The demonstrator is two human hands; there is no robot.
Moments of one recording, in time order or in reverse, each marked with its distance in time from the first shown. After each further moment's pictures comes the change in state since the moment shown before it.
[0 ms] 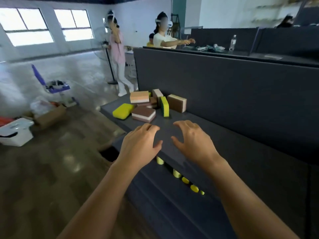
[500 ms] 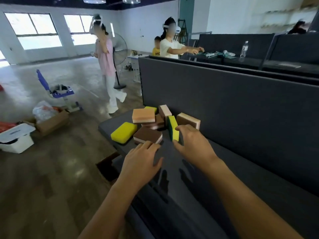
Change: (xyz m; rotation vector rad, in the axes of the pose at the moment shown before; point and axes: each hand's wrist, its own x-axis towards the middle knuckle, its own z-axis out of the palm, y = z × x) left_hand 0.102 -0.064 0.064 -0.065 -0.054 -0.038; right_hand 0.155 0.035 0.054 0.040 -0.056 -0.013
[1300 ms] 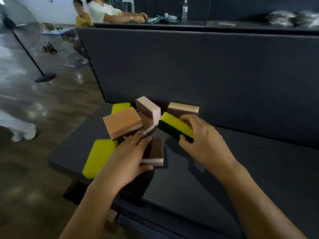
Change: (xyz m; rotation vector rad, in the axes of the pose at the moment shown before) left_hand 0.142 -0.130 0.052 -0.033 -0.389 0.473; right_hand 0.054 -0.029 0.041 0.037 0.139 0.467
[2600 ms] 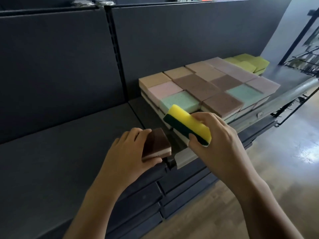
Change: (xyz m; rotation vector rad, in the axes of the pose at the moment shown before) left_hand 0.003 0.495 0.073 -0.196 -0.043 0.777; right_hand -0.395 0.227 -0.250 -0.253 0.616 0.660
